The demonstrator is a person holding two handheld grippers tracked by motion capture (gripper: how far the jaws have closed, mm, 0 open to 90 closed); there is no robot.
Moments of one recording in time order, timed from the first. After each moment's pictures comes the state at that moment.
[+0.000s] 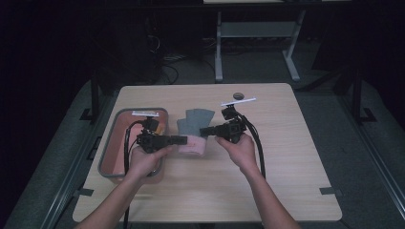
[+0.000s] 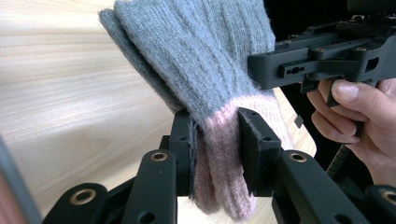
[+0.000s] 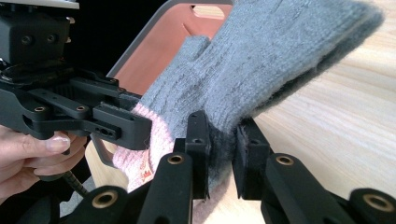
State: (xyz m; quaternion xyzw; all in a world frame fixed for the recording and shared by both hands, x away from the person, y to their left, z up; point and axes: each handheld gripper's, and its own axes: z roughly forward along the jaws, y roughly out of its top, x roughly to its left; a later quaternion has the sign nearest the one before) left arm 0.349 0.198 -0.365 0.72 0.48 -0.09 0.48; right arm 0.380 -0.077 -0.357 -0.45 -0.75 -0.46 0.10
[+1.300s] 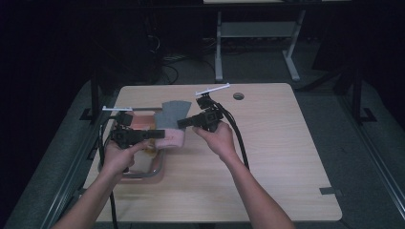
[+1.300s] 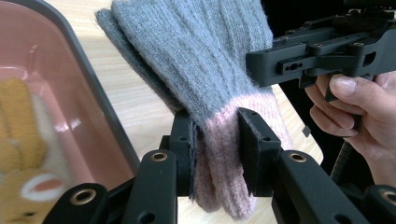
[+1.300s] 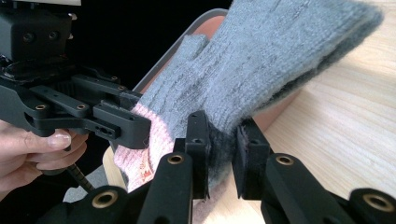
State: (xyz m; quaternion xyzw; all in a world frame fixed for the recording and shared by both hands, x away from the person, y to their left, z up) left arm 0.347 0.256 -0.339 0.71 0.50 -0.06 0.49; right arm 0.402 -0.016 -0.332 -0.41 -0.78 -0.47 0.11
